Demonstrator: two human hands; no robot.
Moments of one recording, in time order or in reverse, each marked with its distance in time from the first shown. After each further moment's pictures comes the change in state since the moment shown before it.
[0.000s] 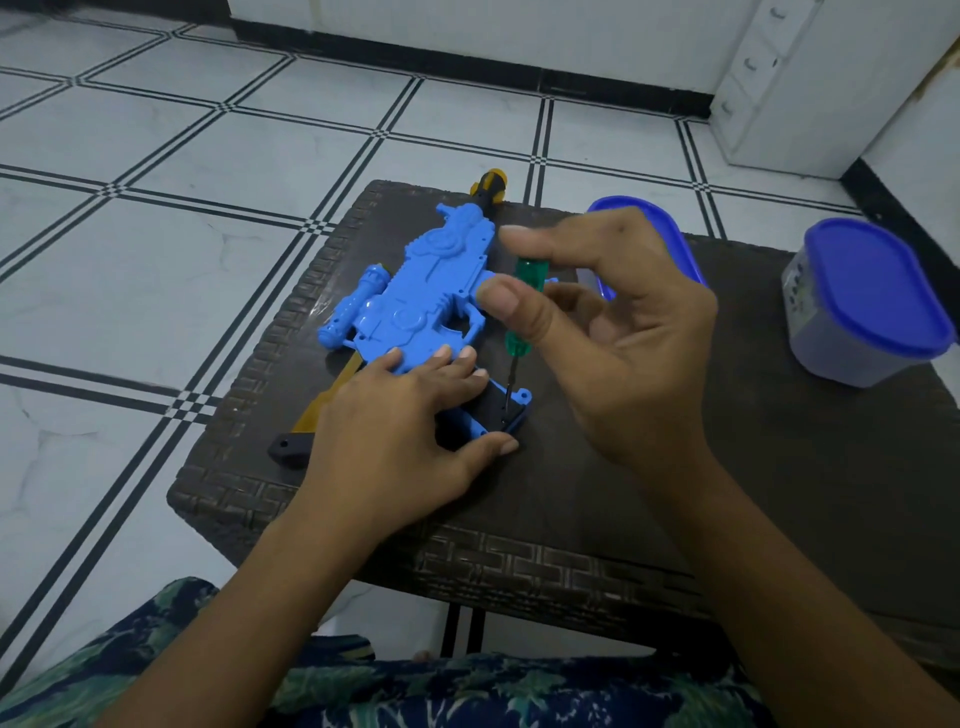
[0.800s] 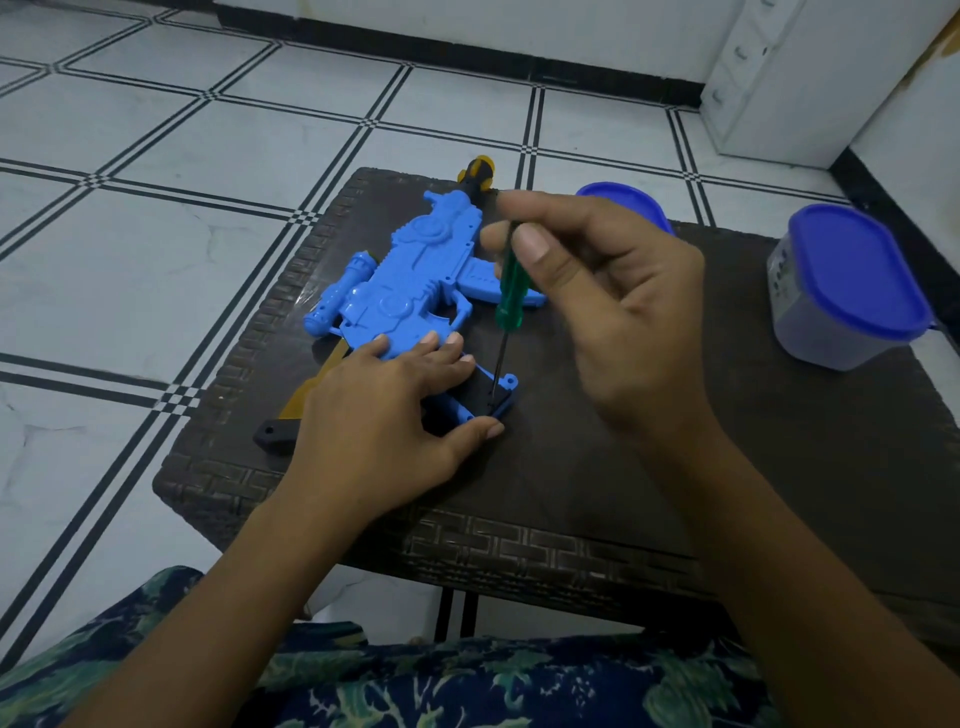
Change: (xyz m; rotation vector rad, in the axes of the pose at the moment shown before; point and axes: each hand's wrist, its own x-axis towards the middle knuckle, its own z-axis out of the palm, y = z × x) left_hand 0.001 -0.001 0.001 0.004 -0.041 -0.034; right_hand 0.005 0.003 -0.009 0.140 -0.012 0.160
